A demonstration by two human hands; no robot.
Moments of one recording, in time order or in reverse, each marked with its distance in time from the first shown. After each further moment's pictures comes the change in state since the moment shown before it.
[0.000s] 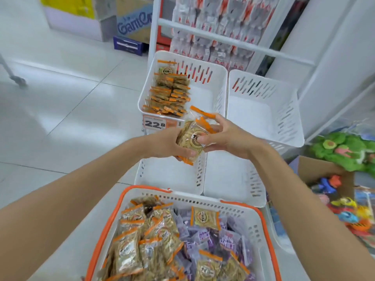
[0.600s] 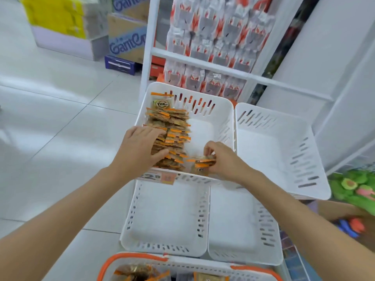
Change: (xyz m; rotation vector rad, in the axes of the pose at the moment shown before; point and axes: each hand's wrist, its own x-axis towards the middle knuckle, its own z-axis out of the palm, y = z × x) left_hand 0.086 -0.074 -0.102 0.806 0.699 0.160; right_hand 0.129 0.021 -0.051 -0.912 0.259 -0.074
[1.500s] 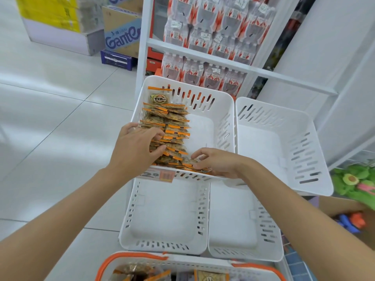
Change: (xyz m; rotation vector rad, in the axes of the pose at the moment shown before) left_hand -0.002 -0.001 0.009 -0.012 0.141 0.013; right_hand 0.011 -0.009 0.000 0.501 -0.412 0.375
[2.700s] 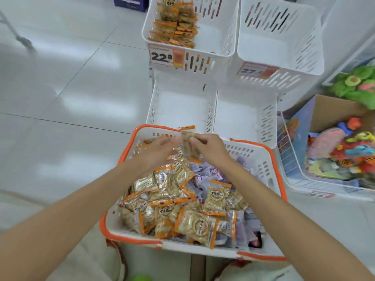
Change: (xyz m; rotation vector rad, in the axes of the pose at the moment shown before) left_hand -0.296 0.121 -0.026 -1.068 -0.665 -0.829; right_hand -0.139 0.177 0.226 0.034 0.317 -0.412
